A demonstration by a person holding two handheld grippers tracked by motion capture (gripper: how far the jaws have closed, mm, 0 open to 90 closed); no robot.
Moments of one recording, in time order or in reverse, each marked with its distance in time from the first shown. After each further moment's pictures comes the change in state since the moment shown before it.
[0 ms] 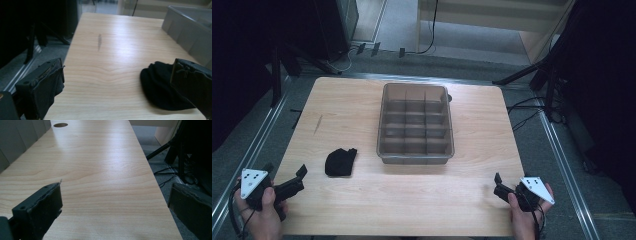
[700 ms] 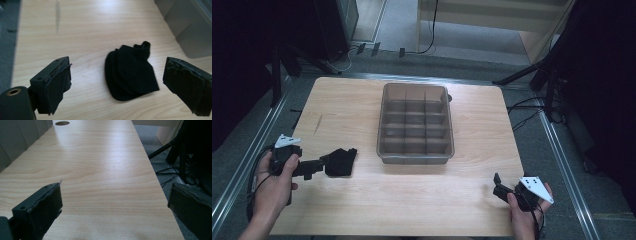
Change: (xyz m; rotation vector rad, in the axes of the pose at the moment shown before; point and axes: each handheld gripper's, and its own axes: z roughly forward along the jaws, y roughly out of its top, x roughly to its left) left arm -0.043 0.071 0.048 0.511 -0.128 0.062; right arm 0.001 0.000 0.001 0.009 0.009 -0.008
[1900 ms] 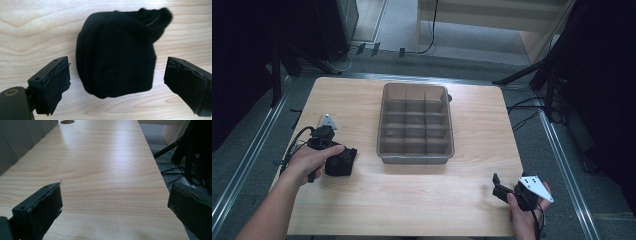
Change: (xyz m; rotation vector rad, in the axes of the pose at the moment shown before) left arm -0.021 0.050 0.085 0.637 0.055 -0.156; right arm 0.000 0.000 0.001 0.010 0.036 -0.013
